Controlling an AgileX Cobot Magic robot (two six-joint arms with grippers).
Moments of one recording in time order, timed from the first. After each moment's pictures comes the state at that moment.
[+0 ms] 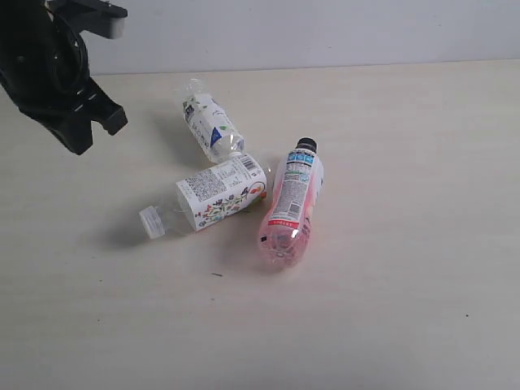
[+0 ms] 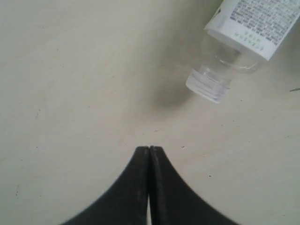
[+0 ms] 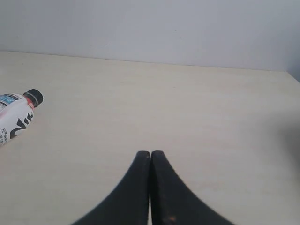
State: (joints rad) left arm -0.43 1.74 -1.41 0.04 1.22 0.15; right arm 0.15 0.00 0.00 0.05 0.35 -0.12
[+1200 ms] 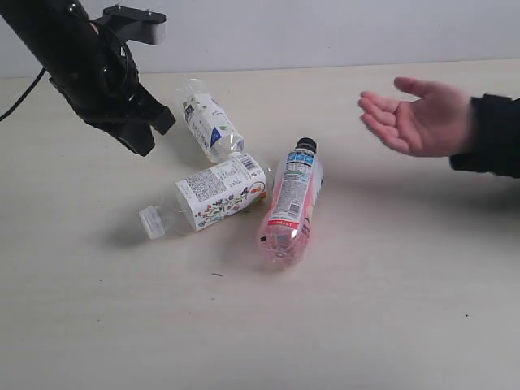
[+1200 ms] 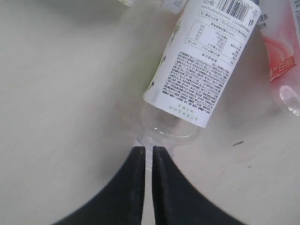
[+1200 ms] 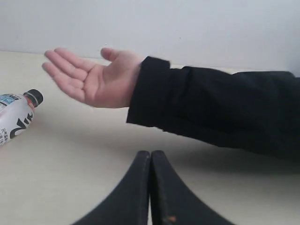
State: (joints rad) left arm -0.43 1.82 -1.41 -0.20 1.03 0.31; right arm 0.15 0.00 0.00 0.05 0.35 -0.12
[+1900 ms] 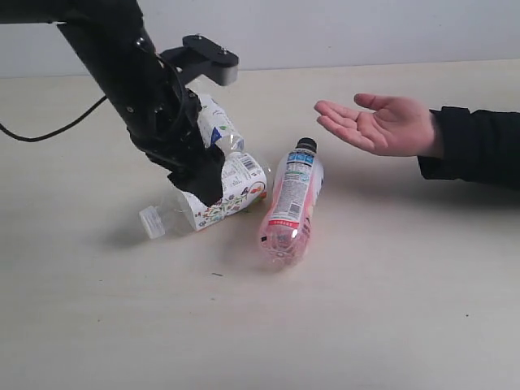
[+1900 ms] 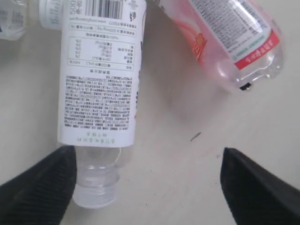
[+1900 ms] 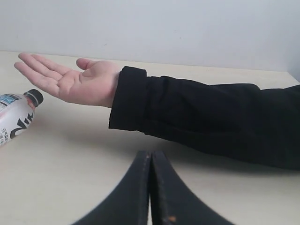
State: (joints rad) left arm -0.60 1.87 -1.40 -0.19 1.01 0.48; right arm 0.15 0.00 0.00 0.05 0.35 -0.12
